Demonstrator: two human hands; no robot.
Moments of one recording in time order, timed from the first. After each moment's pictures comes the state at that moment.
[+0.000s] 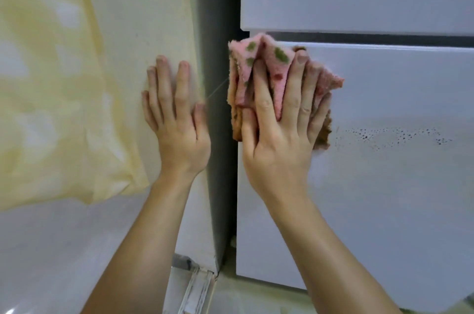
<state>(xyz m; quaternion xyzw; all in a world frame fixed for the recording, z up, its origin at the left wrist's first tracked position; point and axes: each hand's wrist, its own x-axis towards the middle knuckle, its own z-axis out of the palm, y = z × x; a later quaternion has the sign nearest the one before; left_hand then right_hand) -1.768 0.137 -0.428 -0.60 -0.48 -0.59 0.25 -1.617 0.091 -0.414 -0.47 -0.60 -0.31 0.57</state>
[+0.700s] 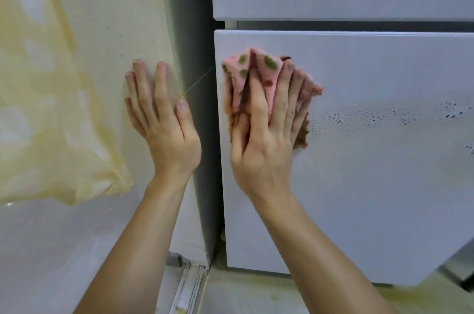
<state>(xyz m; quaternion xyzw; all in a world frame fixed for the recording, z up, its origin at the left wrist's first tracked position) -1.750 0.130 -0.436 -0.56 -0.48 -0.64 0.22 -1.609 0.084 -0.430 -0.44 -0.61 -0.22 0.61</state>
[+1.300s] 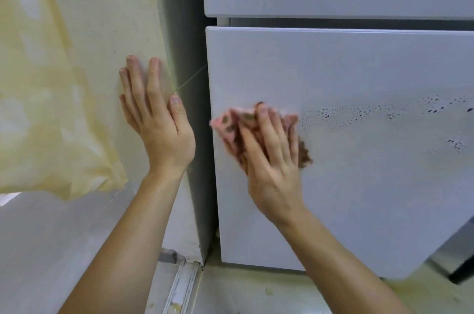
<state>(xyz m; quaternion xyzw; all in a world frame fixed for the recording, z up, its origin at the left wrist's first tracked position) -1.746 0.126 -0.435 -0.55 -0.47 -0.65 0.20 -1.564 0.066 -0.481 -0.42 -0.69 -0.30 0.50</state>
